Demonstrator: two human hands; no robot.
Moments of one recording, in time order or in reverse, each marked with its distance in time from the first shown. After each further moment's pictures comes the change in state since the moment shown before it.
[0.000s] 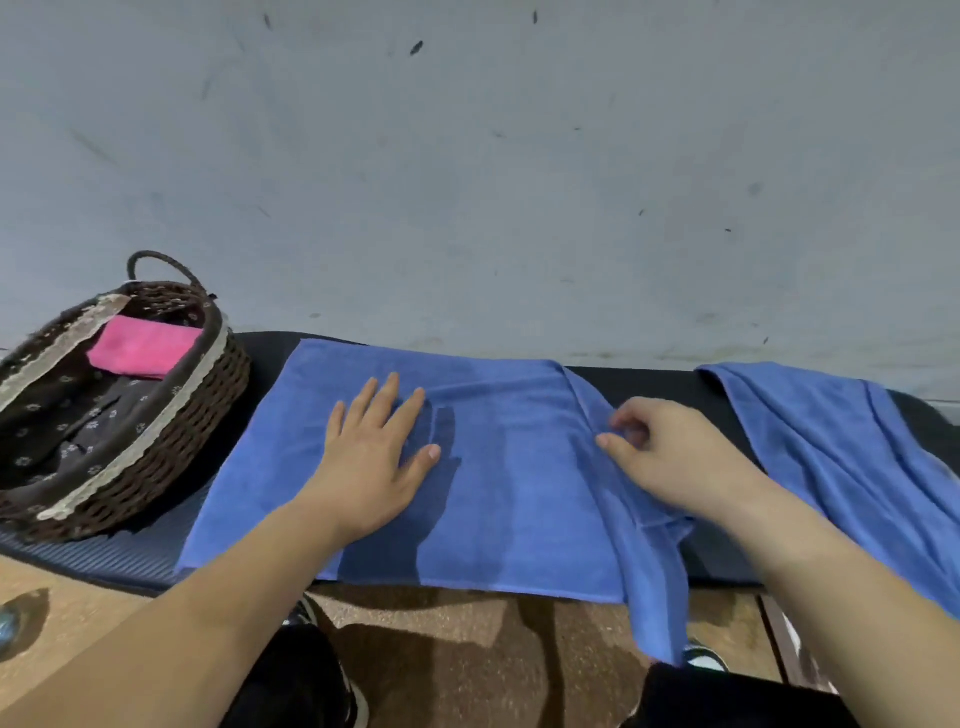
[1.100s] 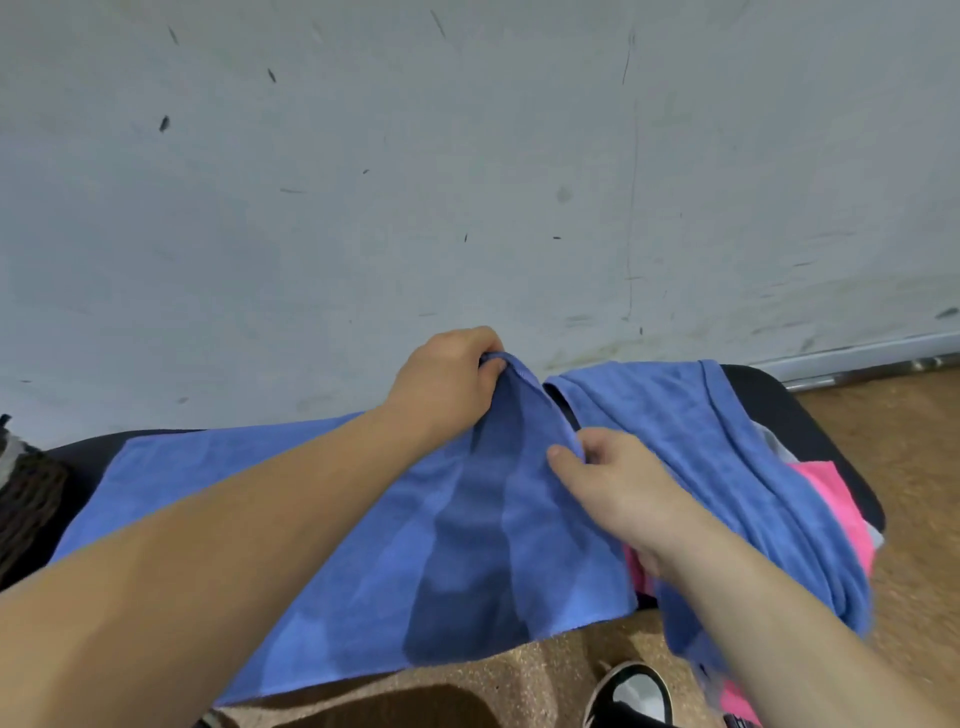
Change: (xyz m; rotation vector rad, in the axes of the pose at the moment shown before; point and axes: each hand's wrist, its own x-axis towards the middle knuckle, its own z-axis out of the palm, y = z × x) left_hand 0.157 0.259 -0.001 -0.168 0.117 0.258; right_hand -0.022 0.103 -0.042 0.722 0.080 0.270
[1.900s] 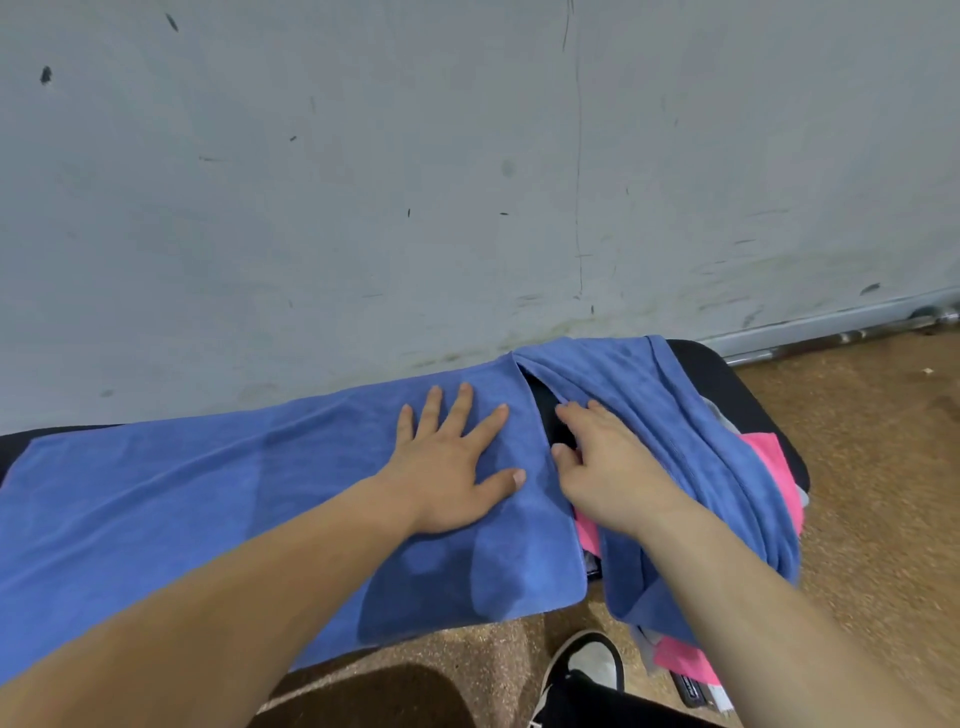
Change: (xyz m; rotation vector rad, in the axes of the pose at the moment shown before) left_hand -0.057 0.003 0.087 0.302 -0.521 0.046; right_hand 0.021 0.051 -0.038 -0.631 0.026 -0.087
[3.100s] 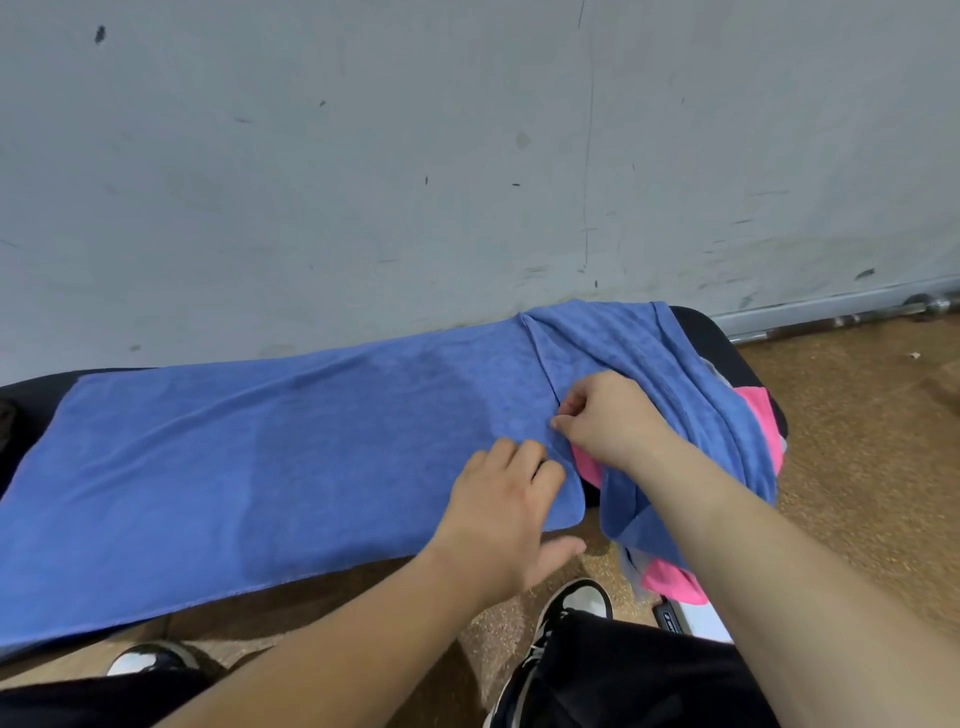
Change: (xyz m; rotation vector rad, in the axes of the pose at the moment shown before) left_hand -0.088 0.076 0.049 0.096 0.450 0.281; right_hand -0.021 -0.018 -0.008 -0.001 0.023 0.109
